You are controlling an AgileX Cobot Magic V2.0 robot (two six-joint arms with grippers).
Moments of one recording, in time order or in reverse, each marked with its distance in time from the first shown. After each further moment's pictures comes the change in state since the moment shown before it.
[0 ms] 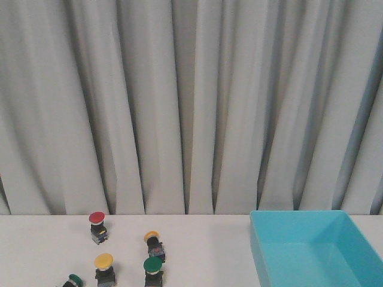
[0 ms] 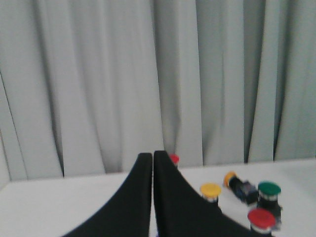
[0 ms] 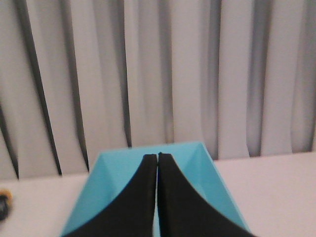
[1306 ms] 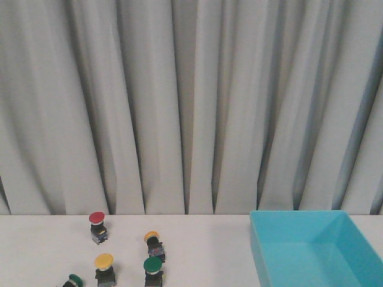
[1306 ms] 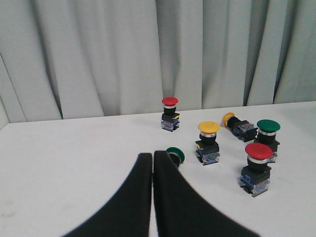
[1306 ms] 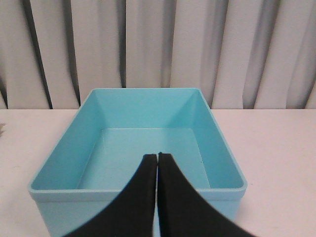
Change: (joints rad) left arm 0.000 0.000 0.000 0.000 0.253 0.004; right arm 0.000 0.000 0.000 -0.072 0.247 -0.047
